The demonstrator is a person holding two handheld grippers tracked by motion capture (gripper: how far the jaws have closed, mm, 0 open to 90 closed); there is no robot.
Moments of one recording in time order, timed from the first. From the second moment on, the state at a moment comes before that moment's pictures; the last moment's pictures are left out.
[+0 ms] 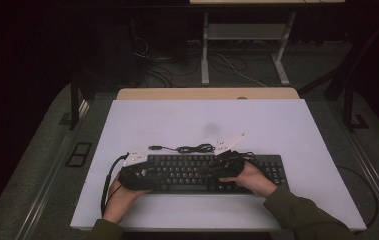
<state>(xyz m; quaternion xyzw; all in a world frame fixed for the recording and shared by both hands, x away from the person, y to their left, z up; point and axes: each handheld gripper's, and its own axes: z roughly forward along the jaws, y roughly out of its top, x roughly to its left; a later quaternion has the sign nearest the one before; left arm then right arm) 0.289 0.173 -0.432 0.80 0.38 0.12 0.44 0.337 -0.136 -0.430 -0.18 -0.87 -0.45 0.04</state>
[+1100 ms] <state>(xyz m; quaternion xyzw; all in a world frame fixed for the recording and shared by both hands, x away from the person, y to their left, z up) 0.286 0.178 -0.432 0.80 0.39 0.13 0.44 0.332 -0.112 -0.440 -0.14 -0.89 -0.42 0.04</state>
